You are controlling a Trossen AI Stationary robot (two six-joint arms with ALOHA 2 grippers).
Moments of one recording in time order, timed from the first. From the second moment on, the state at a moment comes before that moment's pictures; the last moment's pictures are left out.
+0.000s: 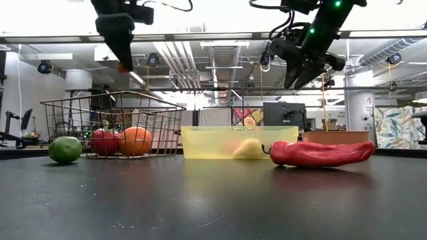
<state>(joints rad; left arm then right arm) 0.11 1.32 1.26 -1.19 -0.43 -0.18 -0.19 1.30 1.01 -0.72 0.58 0.75</state>
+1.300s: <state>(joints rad) 0.64 1.34 1.05 -0.96 -0.07 0.01 -0.19 1.30 1.01 -0.72 0.58 0.74</state>
